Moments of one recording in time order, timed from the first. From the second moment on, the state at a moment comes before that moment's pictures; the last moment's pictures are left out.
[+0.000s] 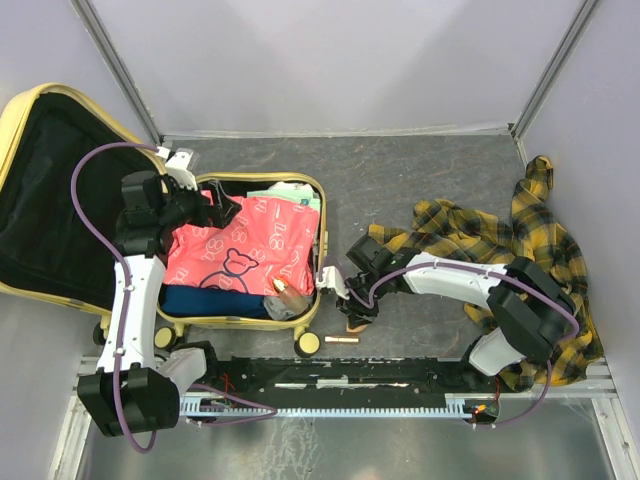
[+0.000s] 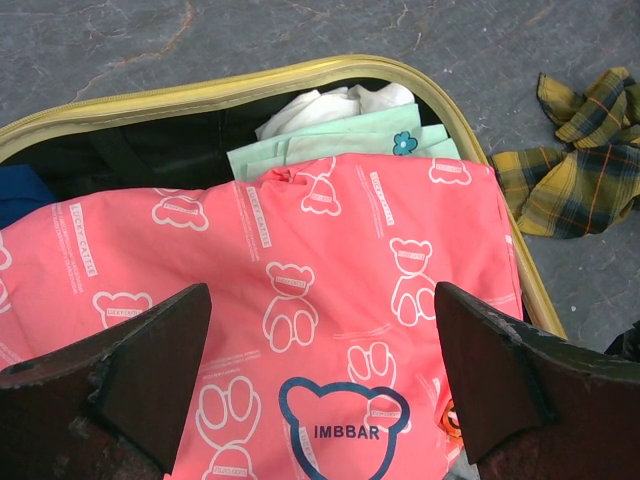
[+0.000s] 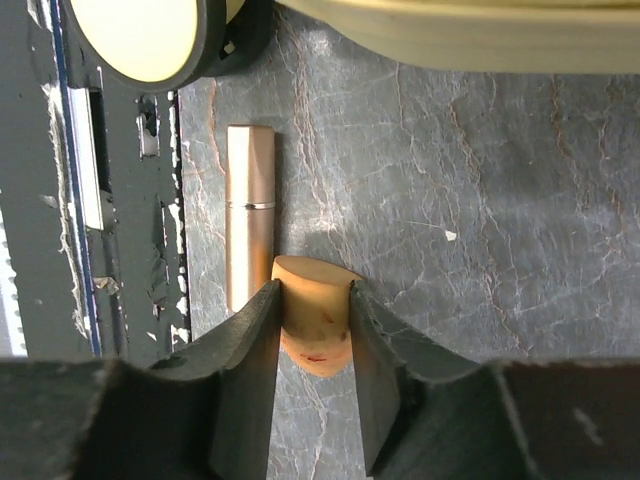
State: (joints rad) left arm 0.14 1.06 1.02 -0.45 0.60 0.04; right arm 0.87 1.54 0.84 -0.47 -0.59 -0.52
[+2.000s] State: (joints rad) left arm 0.14 1.07 1.03 -0.45 0.60 0.04; right arm 0.93 1.21 0.85 -0.54 -0.54 -0.40
